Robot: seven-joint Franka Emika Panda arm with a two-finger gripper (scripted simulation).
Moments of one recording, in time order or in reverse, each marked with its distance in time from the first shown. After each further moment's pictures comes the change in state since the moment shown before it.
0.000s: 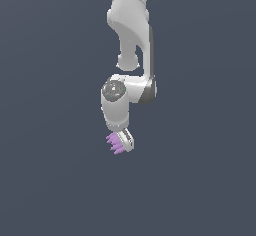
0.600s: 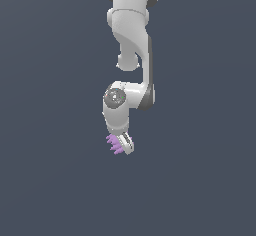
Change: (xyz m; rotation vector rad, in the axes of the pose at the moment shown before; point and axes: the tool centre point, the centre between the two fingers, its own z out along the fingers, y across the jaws) arm 0.000 0.001 0.033 0.000 0.000 0.004
